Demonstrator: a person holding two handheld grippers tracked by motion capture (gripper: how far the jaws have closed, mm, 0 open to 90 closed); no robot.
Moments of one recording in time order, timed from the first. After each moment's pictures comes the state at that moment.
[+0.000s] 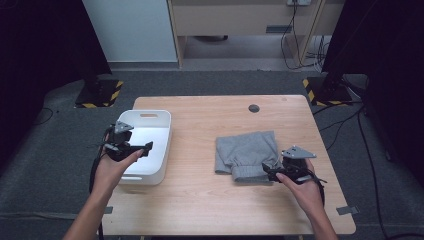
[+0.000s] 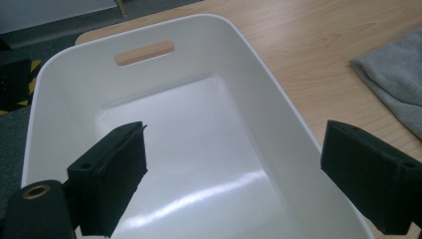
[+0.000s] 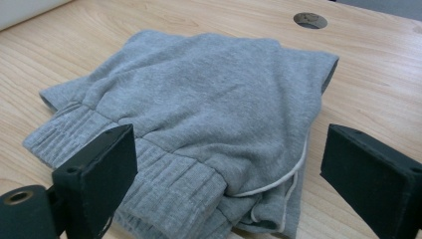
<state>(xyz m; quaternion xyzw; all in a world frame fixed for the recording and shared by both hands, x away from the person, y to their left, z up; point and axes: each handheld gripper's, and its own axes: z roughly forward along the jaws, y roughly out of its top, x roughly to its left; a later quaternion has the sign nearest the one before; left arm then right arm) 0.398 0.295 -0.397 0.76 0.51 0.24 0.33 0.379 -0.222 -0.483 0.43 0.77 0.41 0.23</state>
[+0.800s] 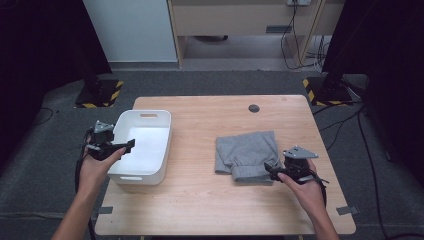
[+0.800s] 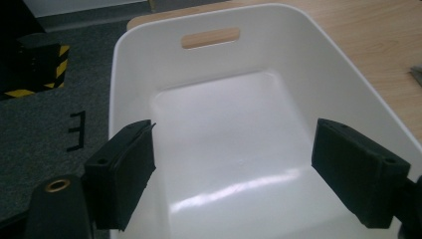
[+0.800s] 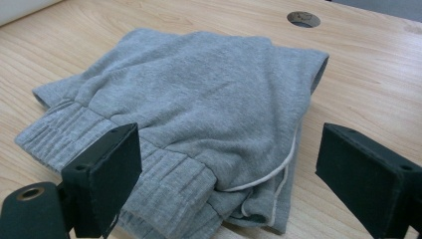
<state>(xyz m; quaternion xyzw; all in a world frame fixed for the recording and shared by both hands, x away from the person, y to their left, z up) 0.404 0.350 -0.408 0.72 0.55 0.26 0.33 0.378 -0.227 -0.482 0.43 0.77 0.40 0.23</state>
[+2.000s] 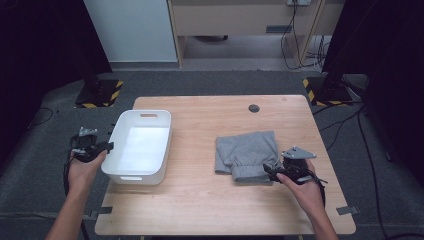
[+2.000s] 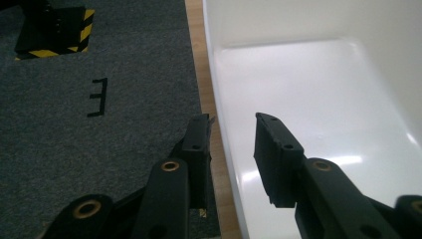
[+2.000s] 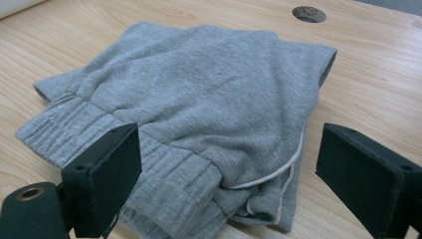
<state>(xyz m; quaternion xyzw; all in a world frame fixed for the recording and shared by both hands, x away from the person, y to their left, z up) 0.410 0.407 -0.445 0.70 0.60 0.25 0.30 0.379 -0.224 -0.485 0.43 0.78 0.40 0.23</state>
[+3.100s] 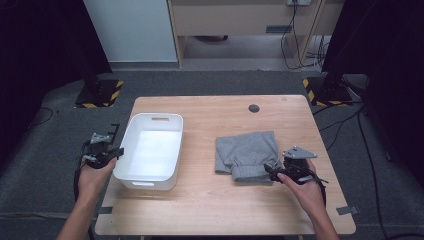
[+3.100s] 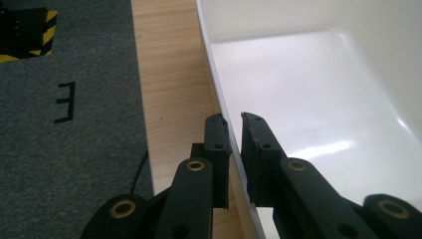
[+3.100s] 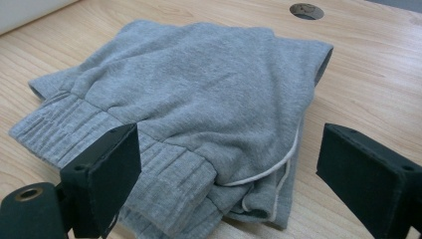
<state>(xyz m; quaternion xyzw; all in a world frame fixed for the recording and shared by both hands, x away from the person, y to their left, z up) 0.394 0.372 -0.453 0.72 0.57 0.22 0.32 0.379 -0.227 -0.486 0.43 0.78 0.40 0.23</state>
